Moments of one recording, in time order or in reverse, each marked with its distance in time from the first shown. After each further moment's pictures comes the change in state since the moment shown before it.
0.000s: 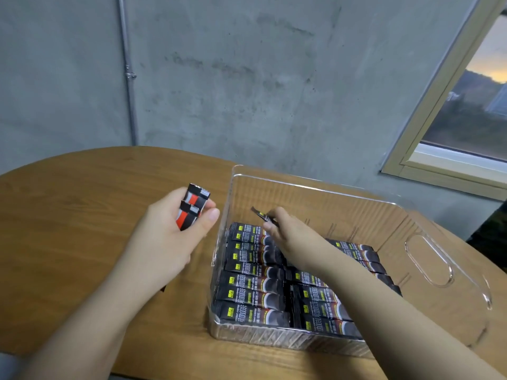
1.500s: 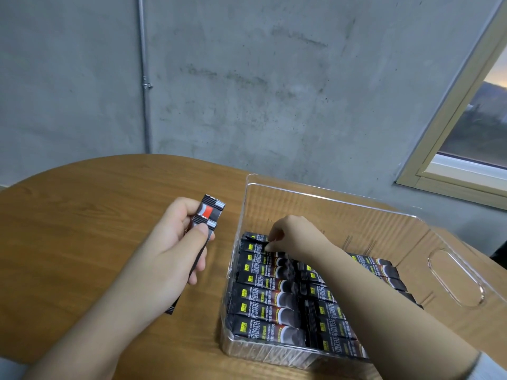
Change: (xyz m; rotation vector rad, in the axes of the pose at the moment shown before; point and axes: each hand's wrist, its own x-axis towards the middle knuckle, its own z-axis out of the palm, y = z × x) left_hand -0.012 0.003 -0.009 -0.193 -0.060 -0.088; right_hand 0.053 0.008 0.009 -0.098 -0.044 0.117
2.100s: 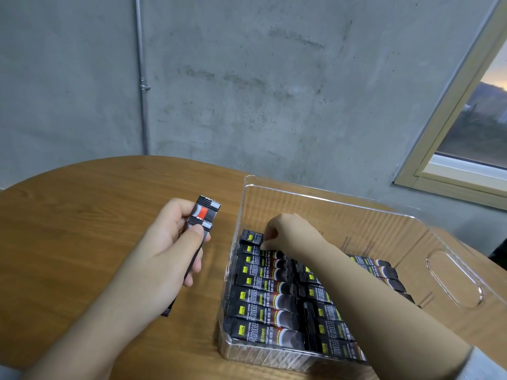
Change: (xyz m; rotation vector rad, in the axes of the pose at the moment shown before) left_hand 0.000 0.001 0.000 -0.015 0.011 0.011; right_hand 0.008 -0.006 -0.002 -0.089 -0.002 -0.039
